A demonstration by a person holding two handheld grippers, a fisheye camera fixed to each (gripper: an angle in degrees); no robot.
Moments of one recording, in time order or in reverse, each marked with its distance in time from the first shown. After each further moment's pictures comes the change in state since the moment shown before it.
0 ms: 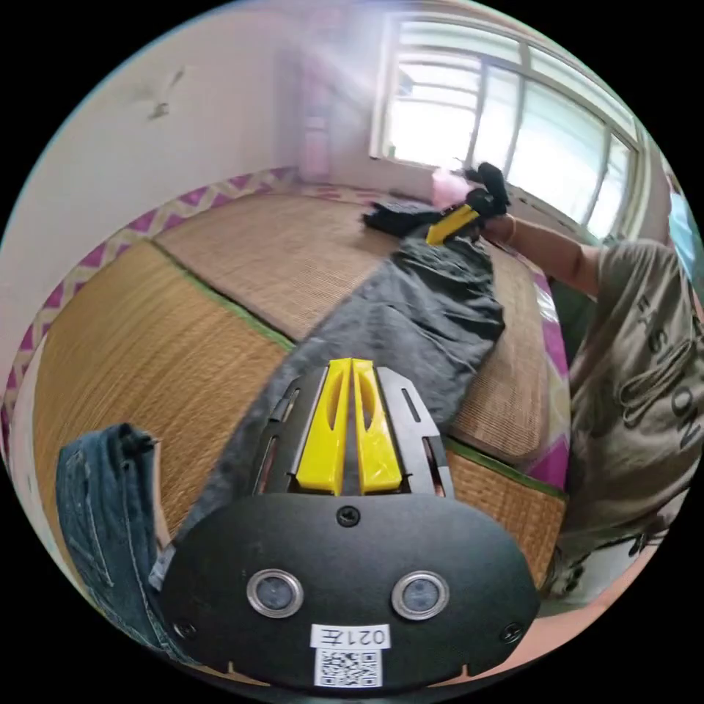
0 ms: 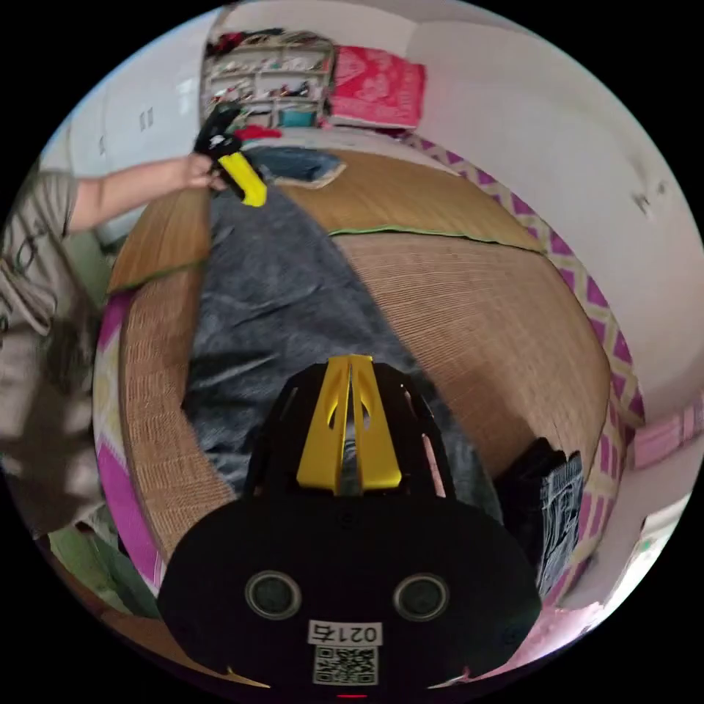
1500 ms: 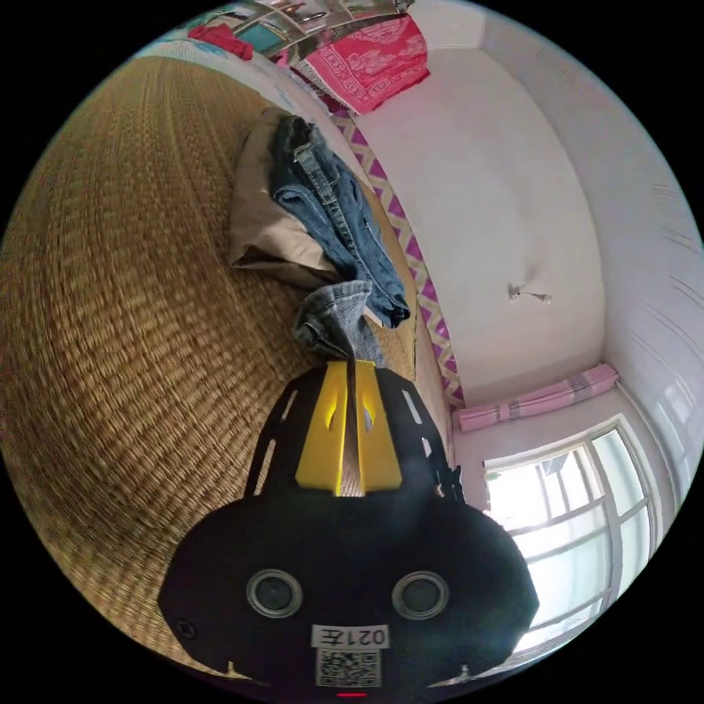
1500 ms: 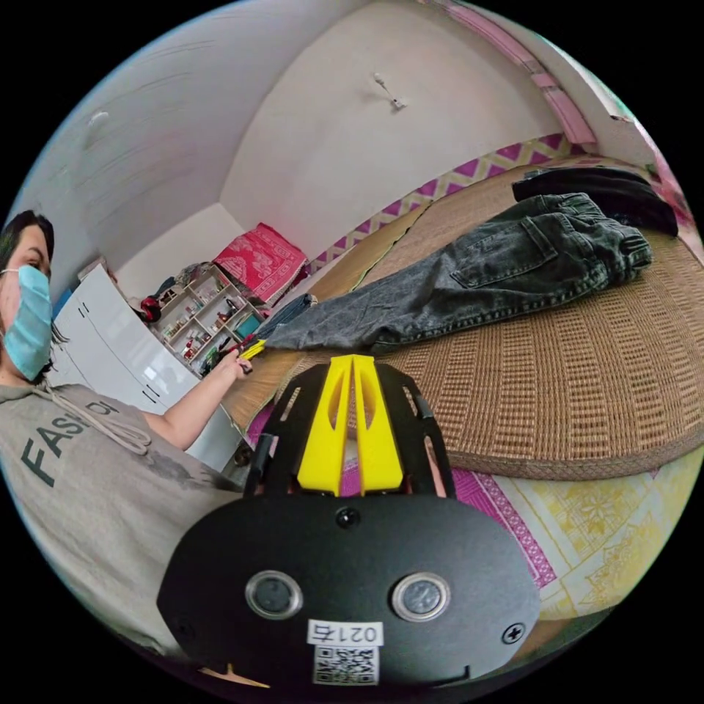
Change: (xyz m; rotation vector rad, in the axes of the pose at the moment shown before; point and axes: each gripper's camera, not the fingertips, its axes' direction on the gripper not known) left arm -0.120 0.525 -0.354 0.827 -0.114 -1.475; right arm -0.127 0.632 -0.265 0.661 -0.259 0.989
